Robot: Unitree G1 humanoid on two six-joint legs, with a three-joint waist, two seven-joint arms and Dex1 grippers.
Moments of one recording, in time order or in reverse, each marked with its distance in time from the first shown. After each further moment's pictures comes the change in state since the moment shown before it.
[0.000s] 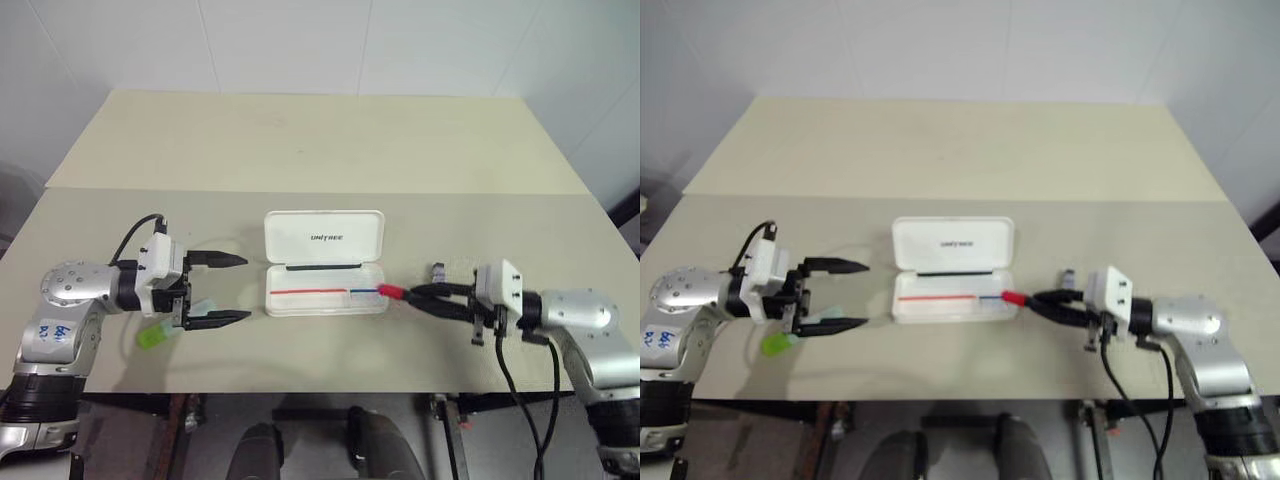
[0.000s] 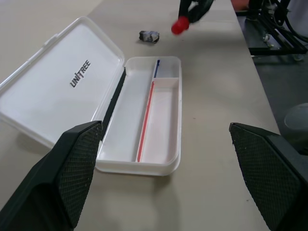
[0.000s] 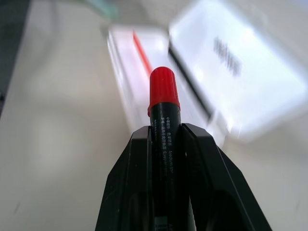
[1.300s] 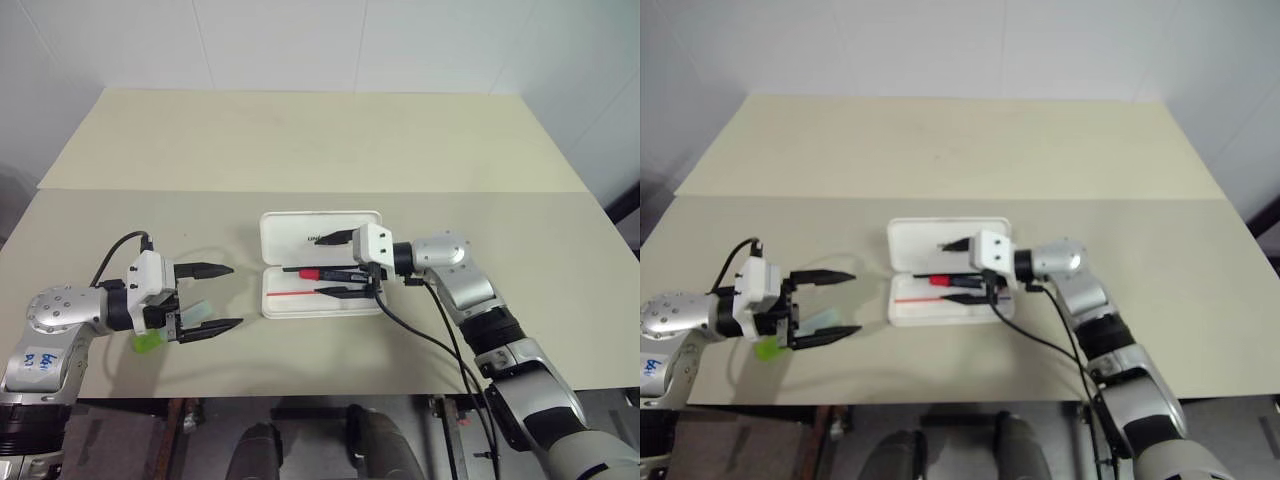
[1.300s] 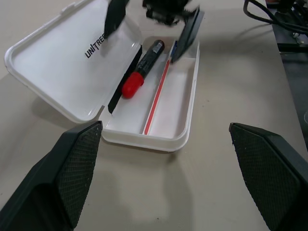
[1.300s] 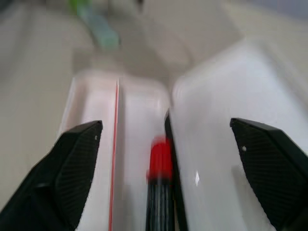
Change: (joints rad) left arm 0.154 0.016 0.057 -0.098 0.001 -0.009 0.108; right arm -0.447 0.377 0.278 0.371 -0.195 -0.100 -0.020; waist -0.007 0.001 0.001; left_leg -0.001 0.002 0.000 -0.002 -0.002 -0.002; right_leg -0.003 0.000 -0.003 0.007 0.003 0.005
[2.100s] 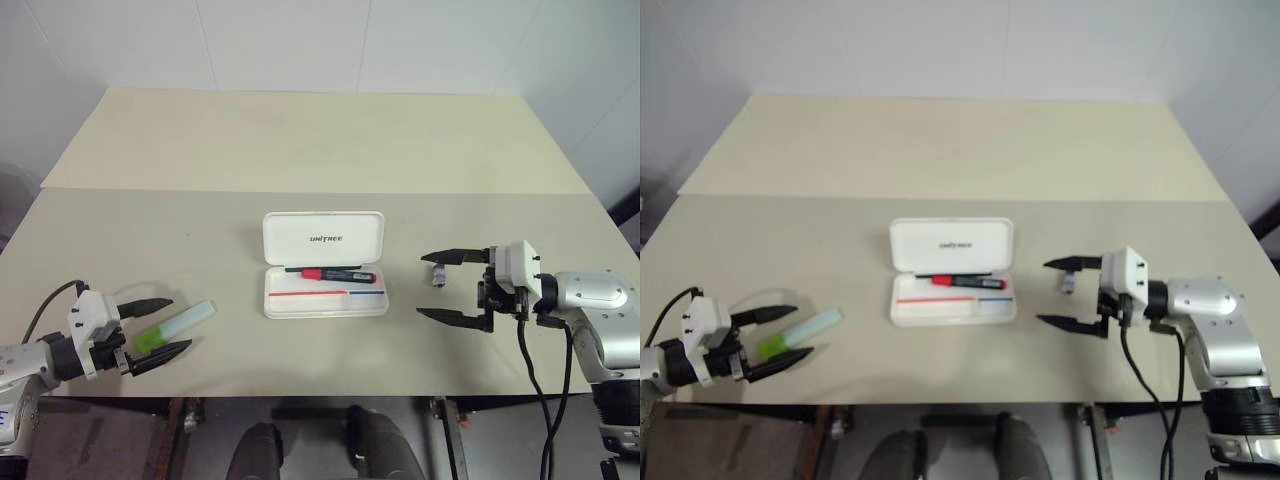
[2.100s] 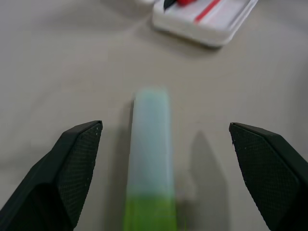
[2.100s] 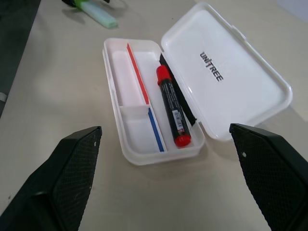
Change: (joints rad) left arm 0.257 0.000 0.189 0.223 0.023 -0.101 0.023; right arm 0.435 -0.416 -0.344 -0.269 0.225 0.034 0.143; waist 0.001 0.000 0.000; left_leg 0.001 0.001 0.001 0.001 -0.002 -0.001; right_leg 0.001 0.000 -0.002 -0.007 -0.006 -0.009
